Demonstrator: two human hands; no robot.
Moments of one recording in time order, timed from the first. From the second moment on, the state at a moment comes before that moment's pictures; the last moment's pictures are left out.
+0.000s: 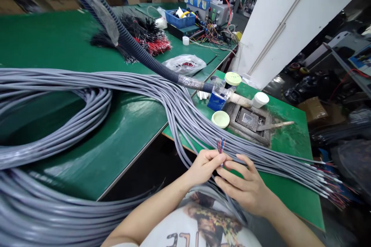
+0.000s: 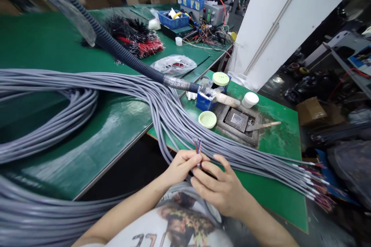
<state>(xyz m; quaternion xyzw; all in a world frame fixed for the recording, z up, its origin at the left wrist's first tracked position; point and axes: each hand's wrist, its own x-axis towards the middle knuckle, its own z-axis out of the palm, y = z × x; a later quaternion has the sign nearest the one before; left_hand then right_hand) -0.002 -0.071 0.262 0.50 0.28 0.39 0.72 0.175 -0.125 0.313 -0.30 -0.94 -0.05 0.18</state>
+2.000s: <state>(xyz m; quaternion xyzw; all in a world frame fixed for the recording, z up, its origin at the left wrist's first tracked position) 0.008 -0.068 0.264 0.64 0.33 0.44 0.53 0.153 -0.112 0.283 -0.59 -0.63 0.41 0.30</state>
